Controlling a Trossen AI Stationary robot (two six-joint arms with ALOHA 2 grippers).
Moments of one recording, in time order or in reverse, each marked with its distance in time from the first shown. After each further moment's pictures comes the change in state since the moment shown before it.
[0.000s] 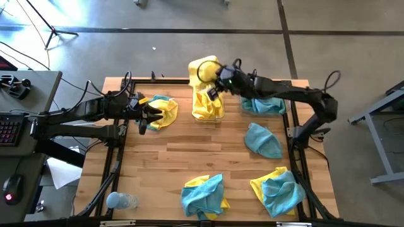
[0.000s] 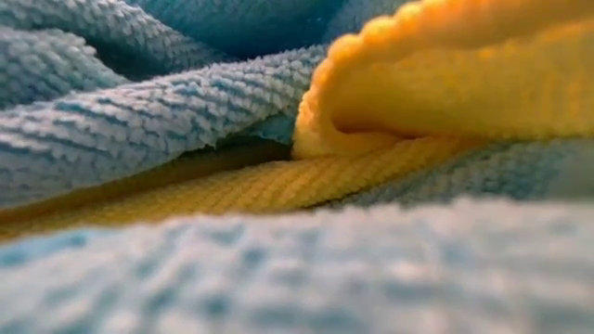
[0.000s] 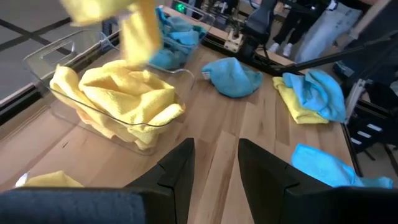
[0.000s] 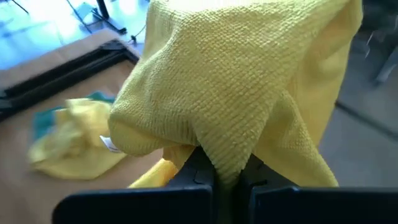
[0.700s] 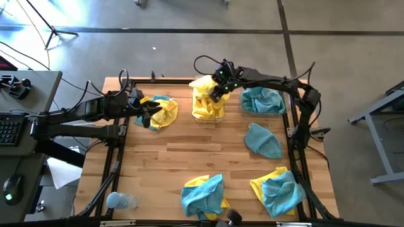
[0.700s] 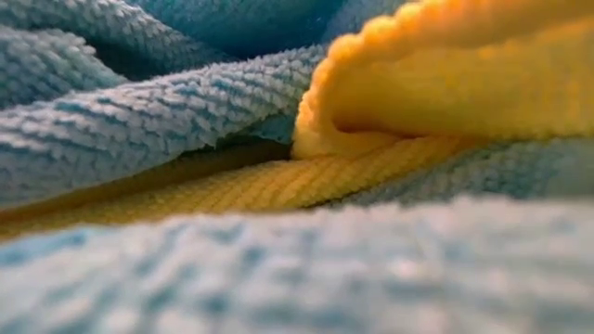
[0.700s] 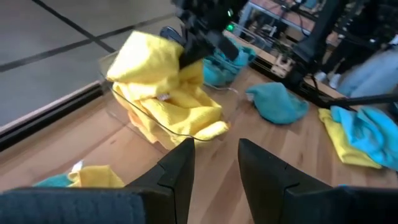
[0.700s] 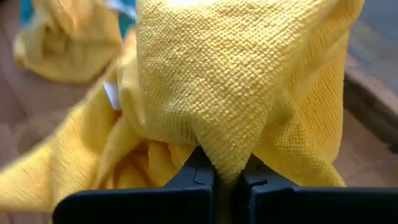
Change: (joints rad) left arm 0.001 0.000 0.000 0.003 -0.216 -0.097; right arm -0.229 0.245 0.001 -0.127 -0.536 -0.061
